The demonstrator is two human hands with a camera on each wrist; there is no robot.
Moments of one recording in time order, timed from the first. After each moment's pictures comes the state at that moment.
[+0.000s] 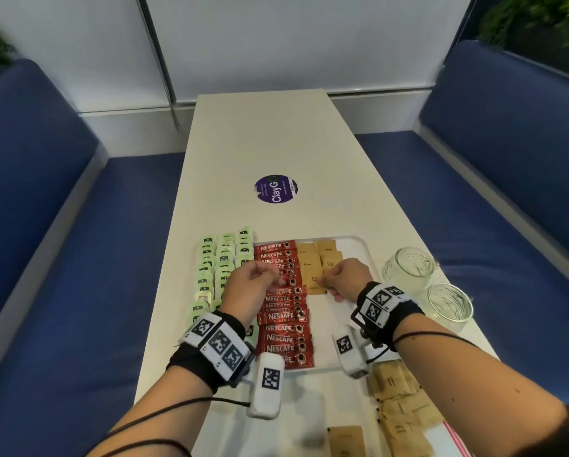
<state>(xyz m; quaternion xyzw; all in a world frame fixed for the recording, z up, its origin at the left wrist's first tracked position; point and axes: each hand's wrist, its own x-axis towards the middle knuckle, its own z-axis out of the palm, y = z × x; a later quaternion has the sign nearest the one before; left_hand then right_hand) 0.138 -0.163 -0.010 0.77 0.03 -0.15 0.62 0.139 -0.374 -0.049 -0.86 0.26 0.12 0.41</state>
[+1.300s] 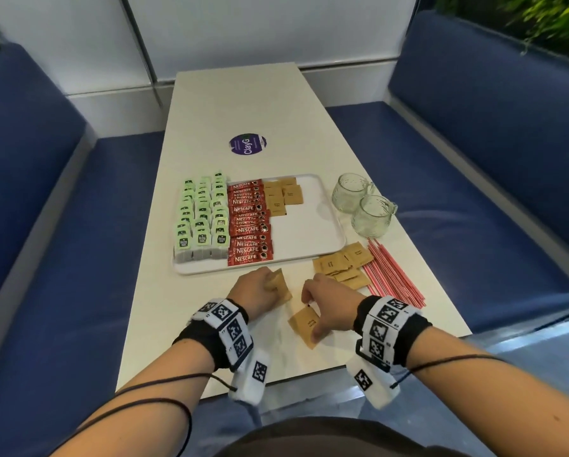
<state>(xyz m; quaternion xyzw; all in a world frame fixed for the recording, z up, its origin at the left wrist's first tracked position) -0.044 -0.173 -0.036 0.91 -0.14 -0.22 0.31 -0.107 -0.349 -0.027 -0.95 -0.03 0.25 0.21</state>
